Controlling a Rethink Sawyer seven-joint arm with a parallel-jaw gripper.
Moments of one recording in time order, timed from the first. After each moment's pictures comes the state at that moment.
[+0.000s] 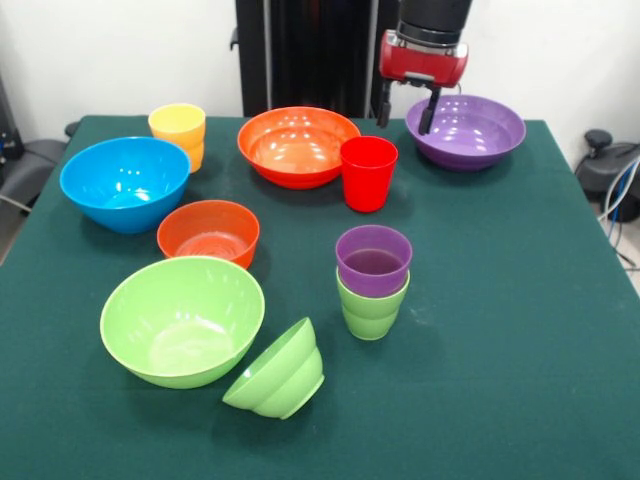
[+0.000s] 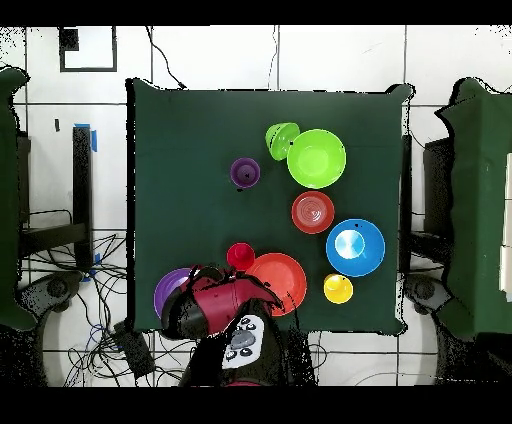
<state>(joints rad) 0.04 -0.69 -0.12 2.06 -0.33 0.08 2.20</state>
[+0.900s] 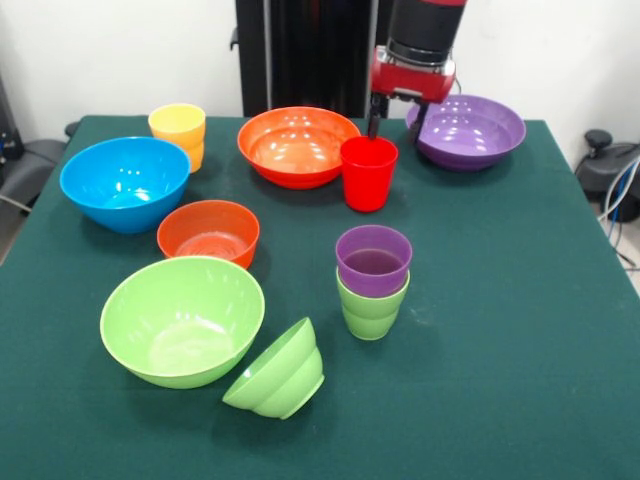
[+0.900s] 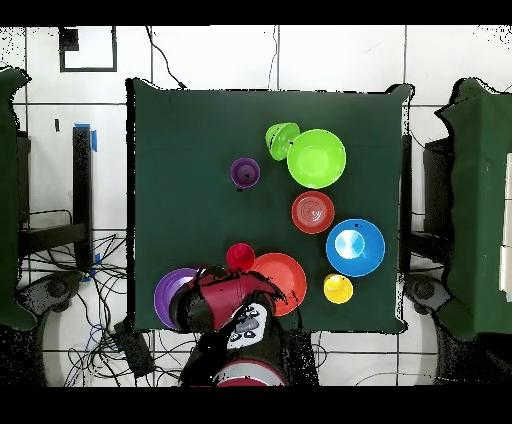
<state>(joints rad) 0.04 -0.61 -0.14 2.02 -0.33 0.08 2.20</state>
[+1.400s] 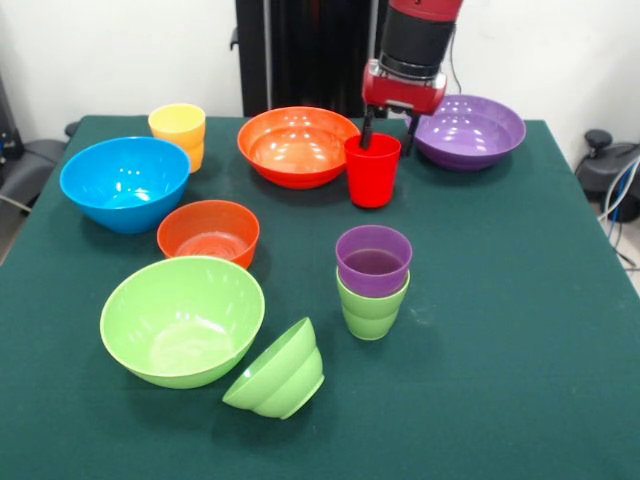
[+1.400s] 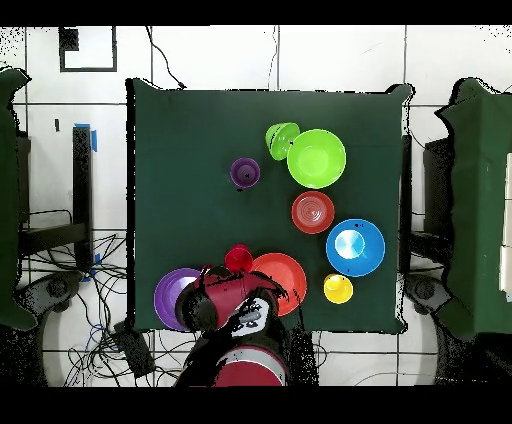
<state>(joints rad) 0.04 -0.55 -0.15 2.01 -0.33 0.04 2.20</state>
